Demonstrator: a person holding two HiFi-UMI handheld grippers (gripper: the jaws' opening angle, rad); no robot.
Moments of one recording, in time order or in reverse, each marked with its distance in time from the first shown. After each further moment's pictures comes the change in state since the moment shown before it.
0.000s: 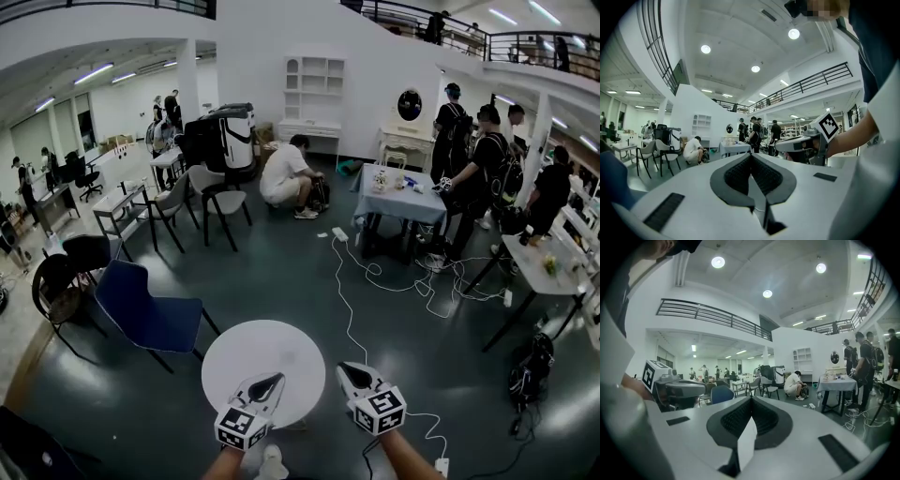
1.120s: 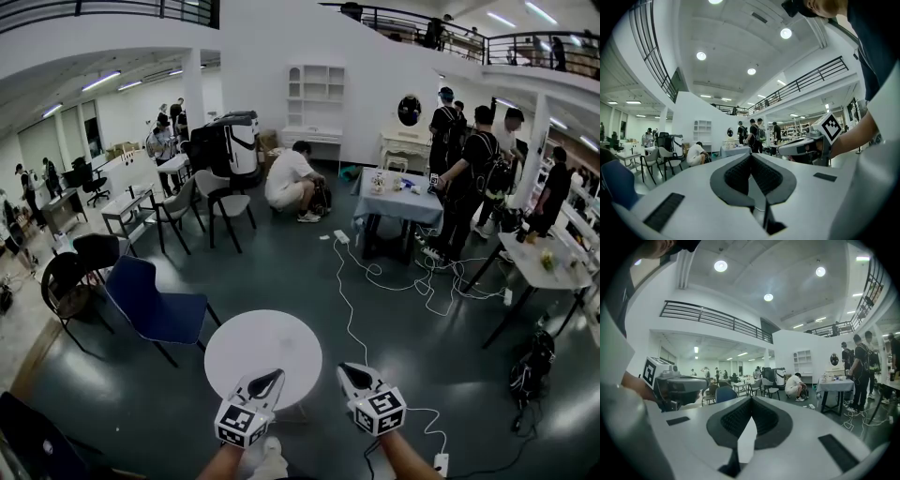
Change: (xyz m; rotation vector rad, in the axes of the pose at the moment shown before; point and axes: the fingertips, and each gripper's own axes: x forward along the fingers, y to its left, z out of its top) left arm -0.070 -0.102 0.011 0.065 -0.025 0.029; right arm -0.117 0.049 -0.018 -0.006 -0.027 0.006
